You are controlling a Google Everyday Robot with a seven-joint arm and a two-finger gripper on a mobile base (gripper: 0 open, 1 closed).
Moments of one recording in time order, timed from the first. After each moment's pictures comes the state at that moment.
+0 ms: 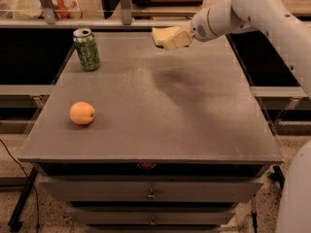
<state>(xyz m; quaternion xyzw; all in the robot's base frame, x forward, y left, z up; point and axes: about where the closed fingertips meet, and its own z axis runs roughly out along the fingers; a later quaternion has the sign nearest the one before) 0.772 -0.102 0.915 -0.40 0.78 0.14 0.46</state>
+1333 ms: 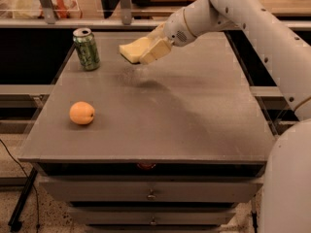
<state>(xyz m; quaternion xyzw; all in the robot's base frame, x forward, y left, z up) 0.714 -0.003 0.911 -0.58 0.68 0.22 0.41</state>
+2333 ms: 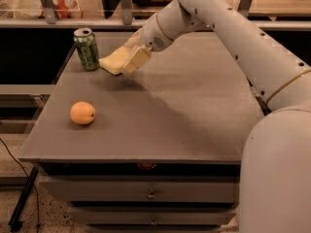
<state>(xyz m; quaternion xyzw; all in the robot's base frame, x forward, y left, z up) 0.699 0.054 0.890 -0.64 0.64 0.22 0.37</state>
